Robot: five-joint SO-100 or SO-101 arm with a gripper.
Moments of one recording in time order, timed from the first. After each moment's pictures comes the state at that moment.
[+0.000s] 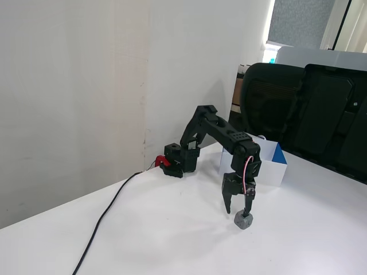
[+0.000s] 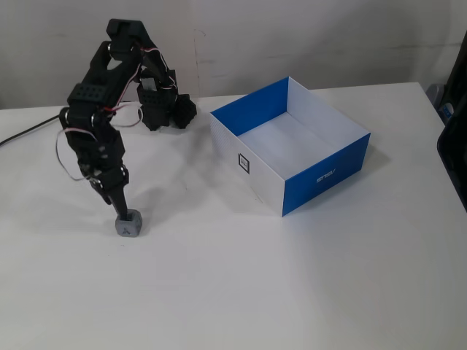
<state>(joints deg) -19.6 65.2 65.3 89.3 -61.0</state>
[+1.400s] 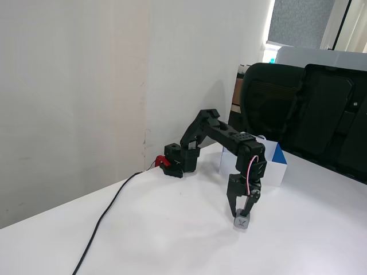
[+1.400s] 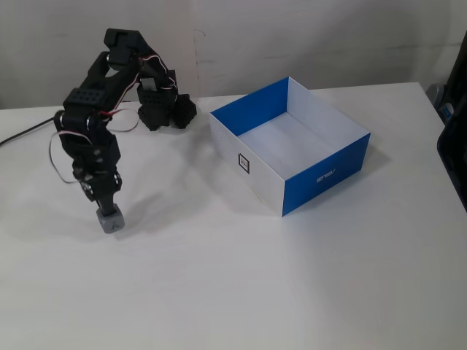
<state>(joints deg) -19.1 59.1 50.4 94.2 -52.3</state>
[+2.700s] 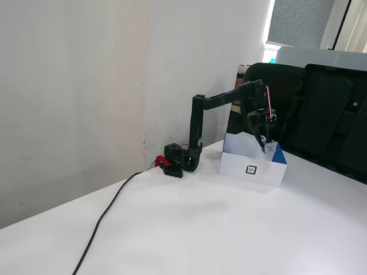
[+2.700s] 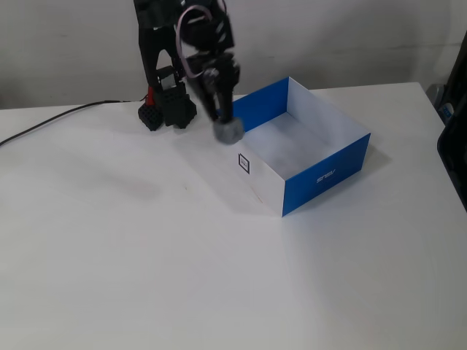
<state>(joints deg) 26.8 94.9 58.3 105.6 -24.4</state>
